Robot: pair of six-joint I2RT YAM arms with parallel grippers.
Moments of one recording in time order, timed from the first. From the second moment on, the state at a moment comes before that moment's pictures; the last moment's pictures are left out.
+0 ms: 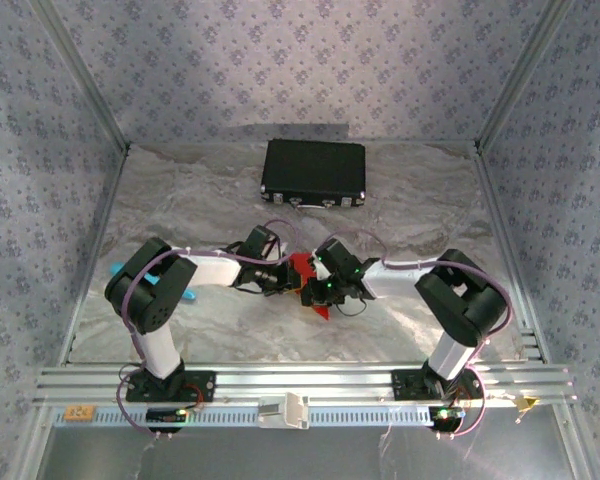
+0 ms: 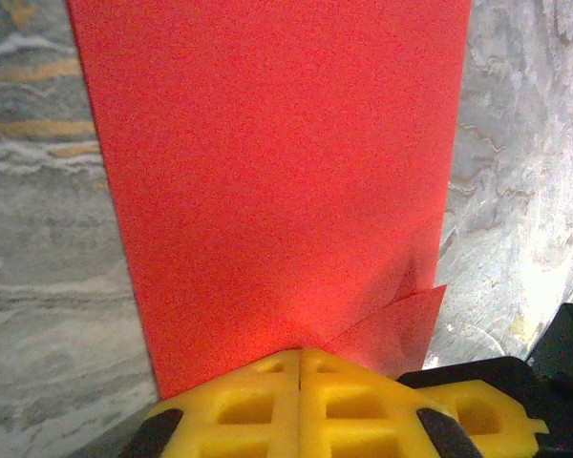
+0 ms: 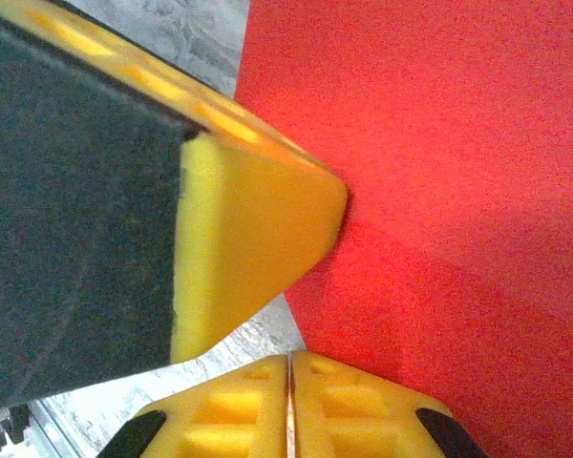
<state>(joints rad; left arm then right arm) -0.67 1.78 0.79 0.01 0.55 -0.82 0.78 1.68 0.75 -0.07 -0.43 0.67</state>
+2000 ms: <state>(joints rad) -0.63 1.48 0.62 0.02 0.34 -0.82 0.70 1.07 0.42 -0.05 0.02 0.76</state>
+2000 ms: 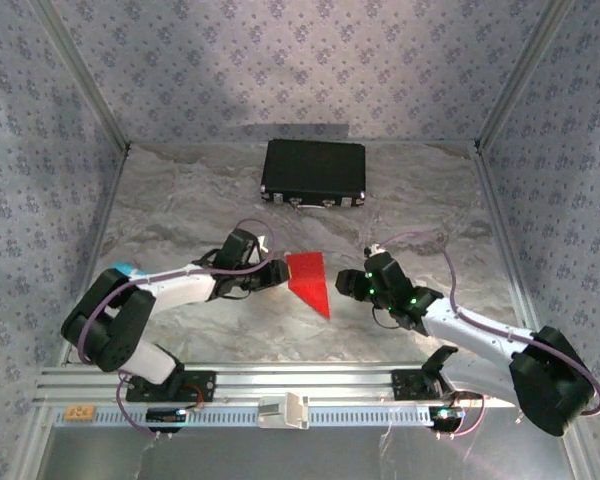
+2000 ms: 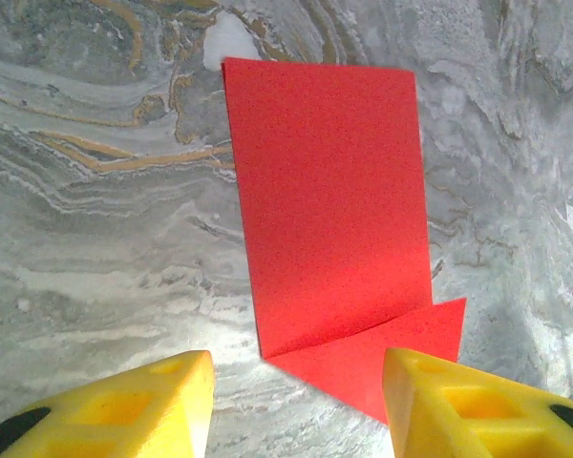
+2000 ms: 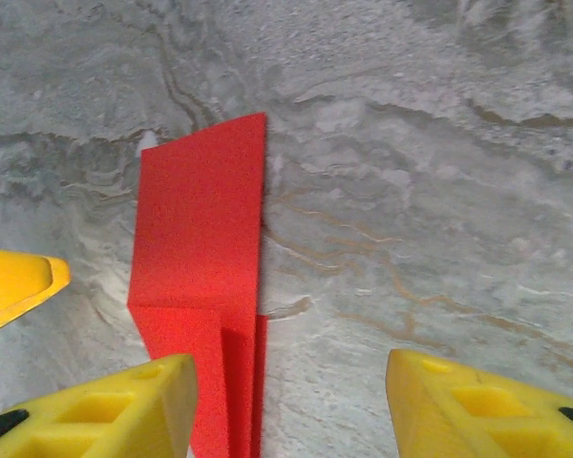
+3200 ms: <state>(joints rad) -0.59 1.25 0.42 0.13 0.17 -0.86 0.69 1.39 0.47 0.17 -0.26 0.73</state>
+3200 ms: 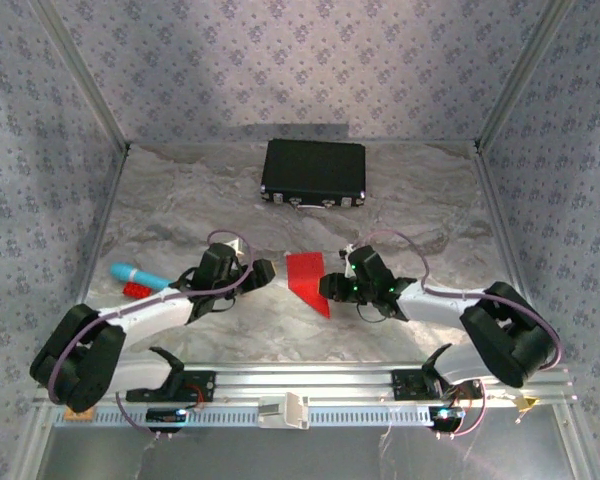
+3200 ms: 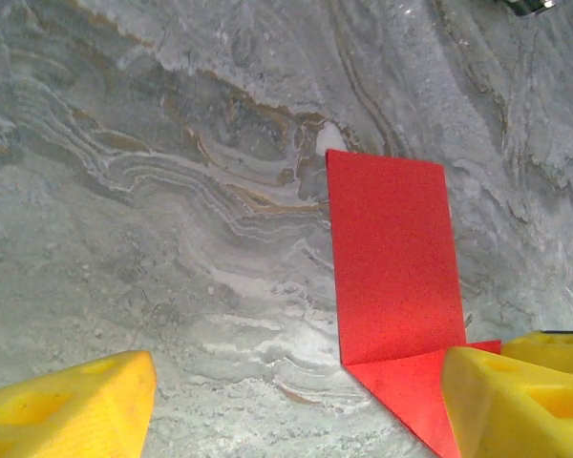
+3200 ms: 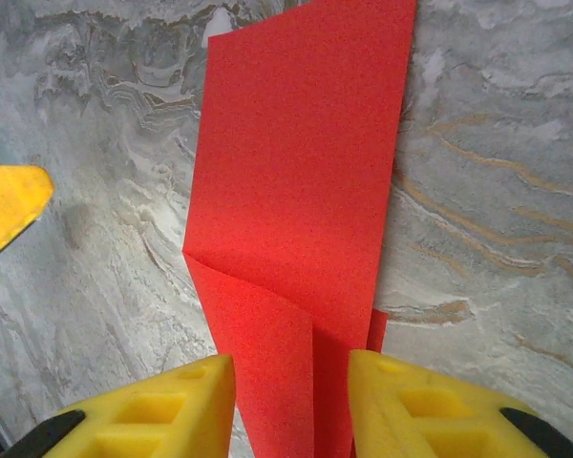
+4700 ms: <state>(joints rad) -0.58 1.66 0.63 0.30 0.56 -0.96 0.59 1.43 0.40 0.35 -0.38 0.77</state>
